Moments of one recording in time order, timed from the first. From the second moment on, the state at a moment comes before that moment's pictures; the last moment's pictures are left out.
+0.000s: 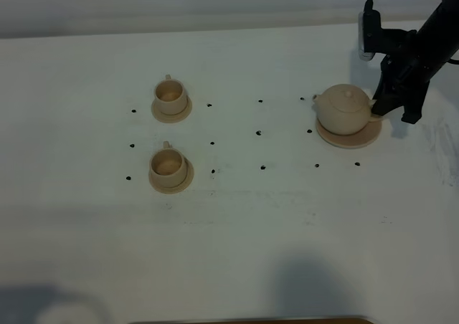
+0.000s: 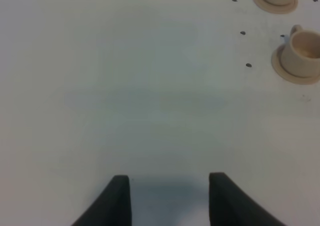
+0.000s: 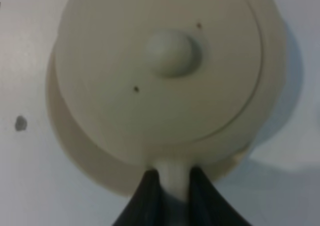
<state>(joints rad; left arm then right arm) 0.02 -0.01 -0.46 0.04 1.06 -0.08 -0.01 2.26 -1.76 0.32 1.13 -1.56</state>
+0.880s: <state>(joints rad) 0.02 -0.01 -0.46 0.04 1.06 -0.08 0.00 2.17 -1.76 0.33 1.16 -1.43</state>
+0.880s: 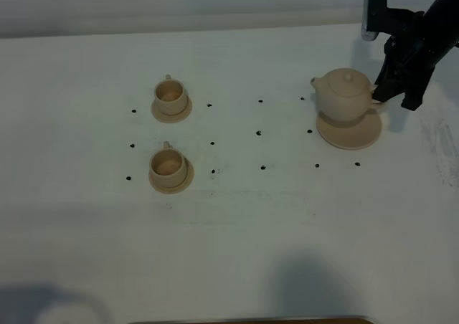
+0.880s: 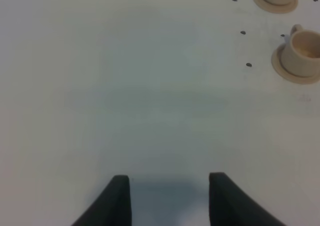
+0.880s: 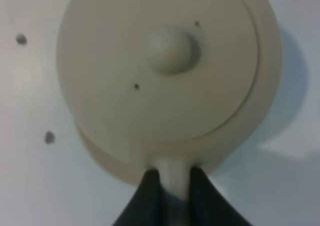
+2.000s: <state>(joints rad) 0.02 -0.01 -0.46 0.04 1.06 -0.08 0.23 2.09 -1.76 0.20 1.12 -0.83</state>
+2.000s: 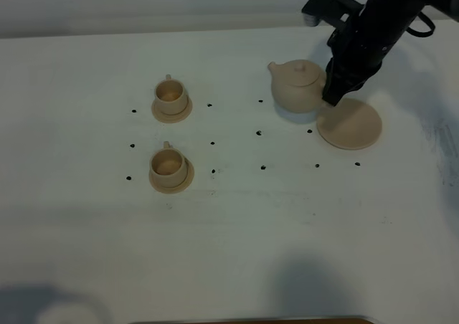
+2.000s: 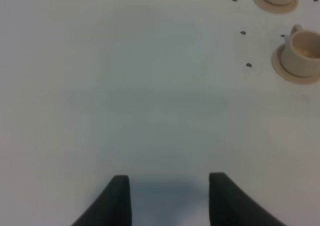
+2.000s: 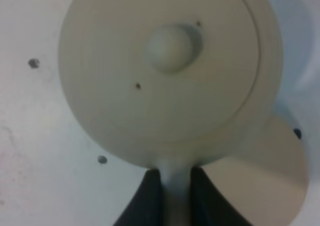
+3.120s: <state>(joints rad) 0.02 -0.01 -0.46 0.04 1.06 -0.08 0.42 2.15 -1.86 0.01 1.05 -0.76</state>
